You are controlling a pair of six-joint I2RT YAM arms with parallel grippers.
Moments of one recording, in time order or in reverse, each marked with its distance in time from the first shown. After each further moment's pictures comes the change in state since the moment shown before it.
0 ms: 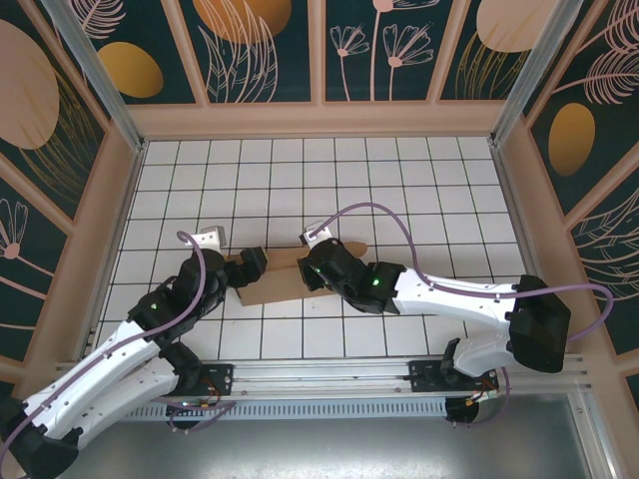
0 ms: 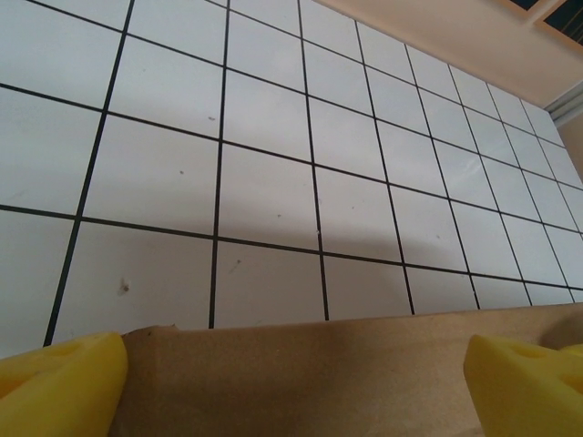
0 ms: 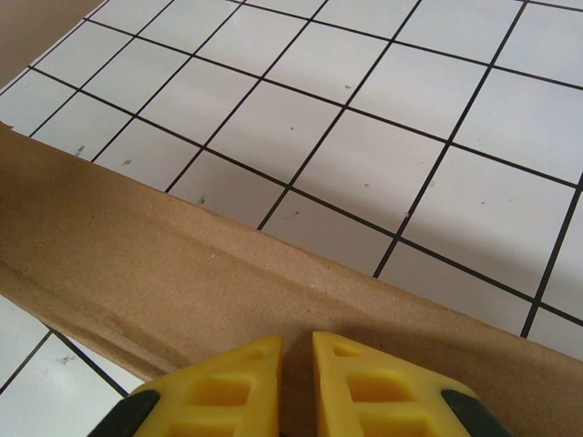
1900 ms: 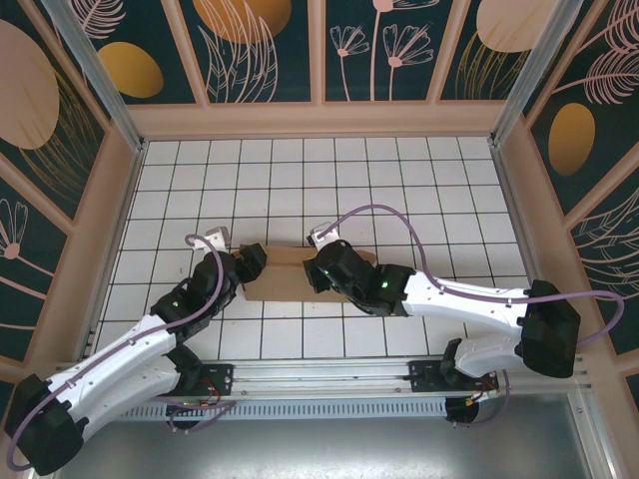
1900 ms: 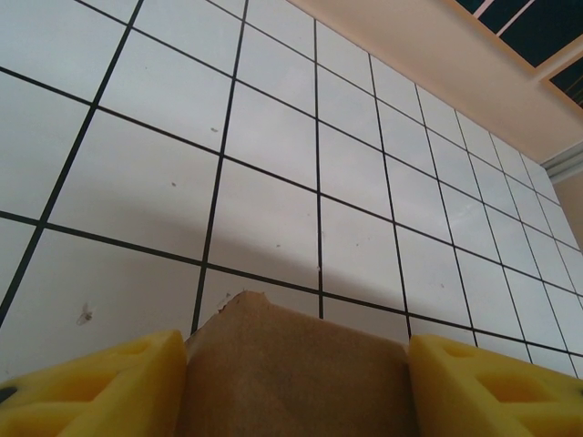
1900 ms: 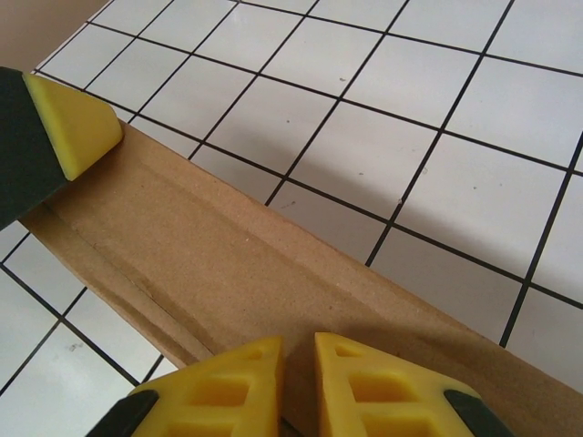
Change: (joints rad) left arm 0.017 0.129 -0.153 0.326 -0.037 -0.088; right arm -0.005 -0.066 -0.040 -0.016 -0.015 0.022
